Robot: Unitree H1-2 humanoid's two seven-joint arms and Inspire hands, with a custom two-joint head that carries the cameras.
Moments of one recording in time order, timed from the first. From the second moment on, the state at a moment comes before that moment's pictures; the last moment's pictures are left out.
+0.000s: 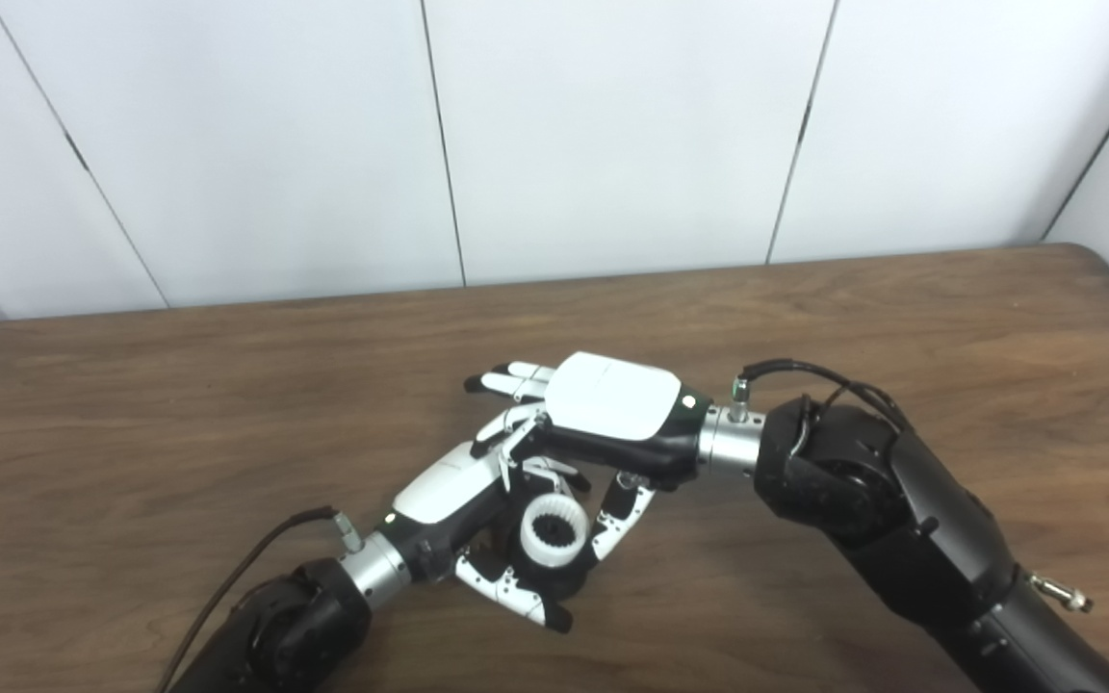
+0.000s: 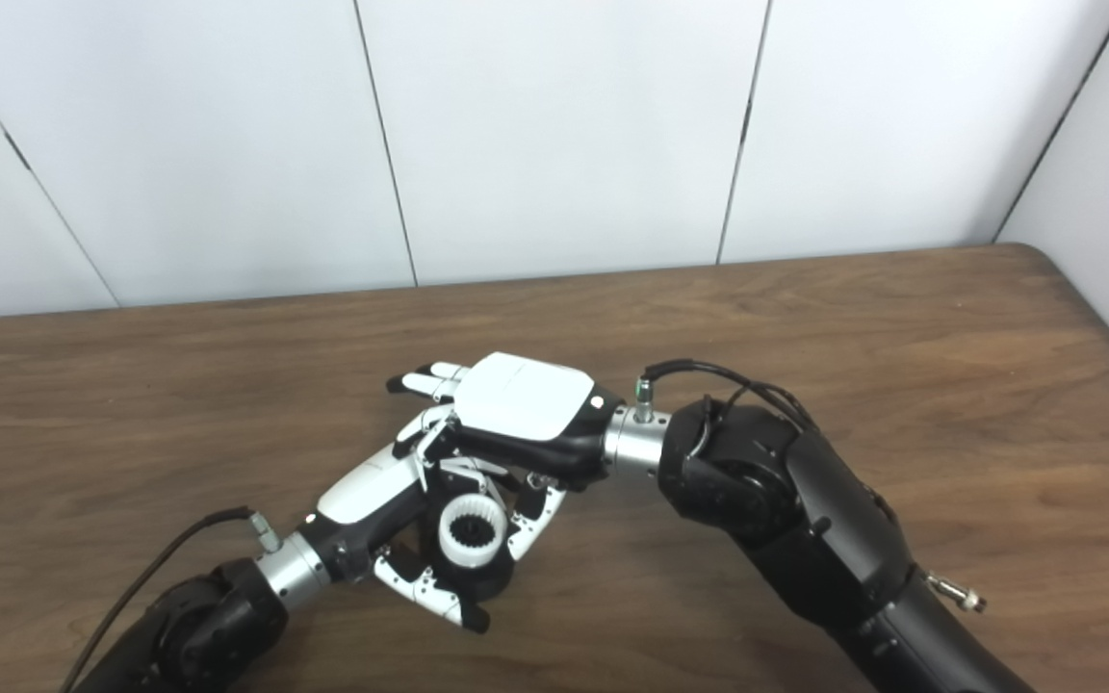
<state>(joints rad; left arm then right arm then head) -0.34 0.33 -0.48 0.21 0.51 -0.43 -0.20 -0.50 -0.36 0.43 -0.17 -0.62 -0.33 0.55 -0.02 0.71</state>
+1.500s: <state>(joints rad) -0.32 0.33 -0.47 0.17 0.50 -0.39 -0.24 -0.52 -0.36 0.44 -0.10 -0.62 -0.37 0.54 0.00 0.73</state>
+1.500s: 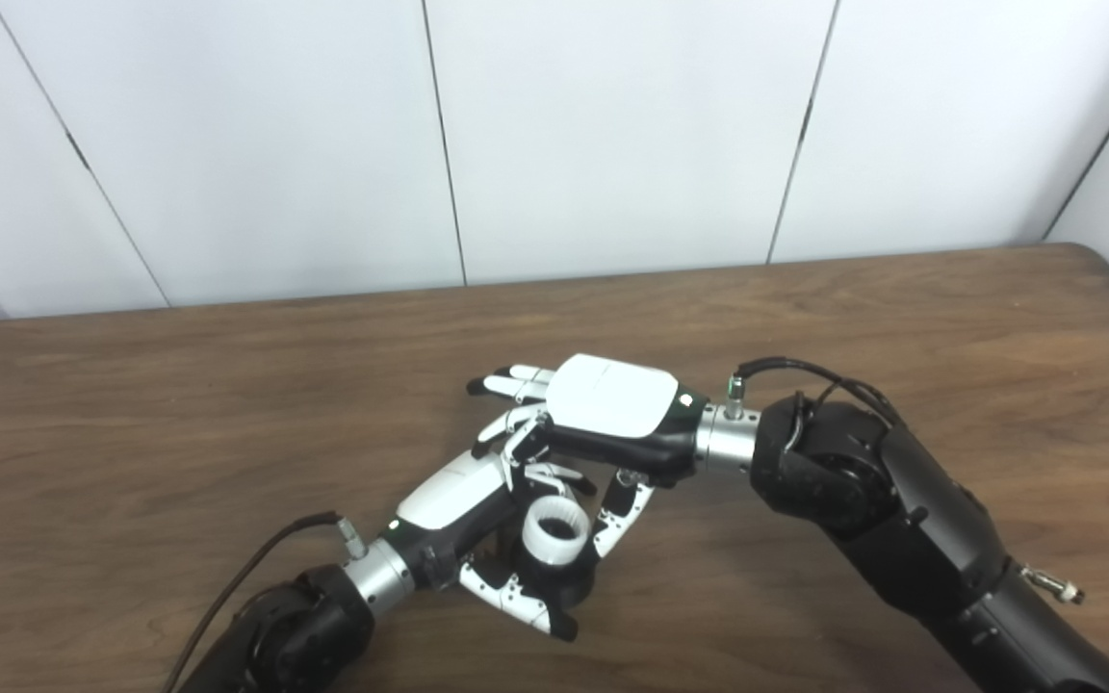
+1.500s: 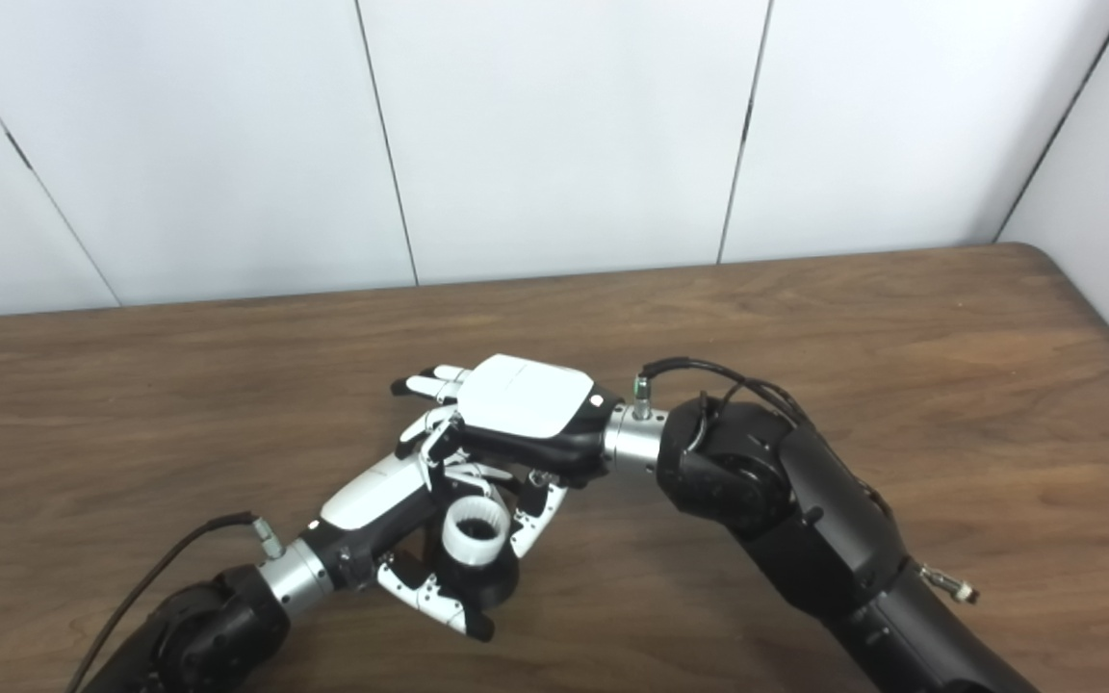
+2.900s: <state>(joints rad) -0.31 0.31 -0.47 0.14 0.50 -0.37 -0.27 -0.51 -0.39 0.44 -0.14 -0.58 -0.36 0.57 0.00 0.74</state>
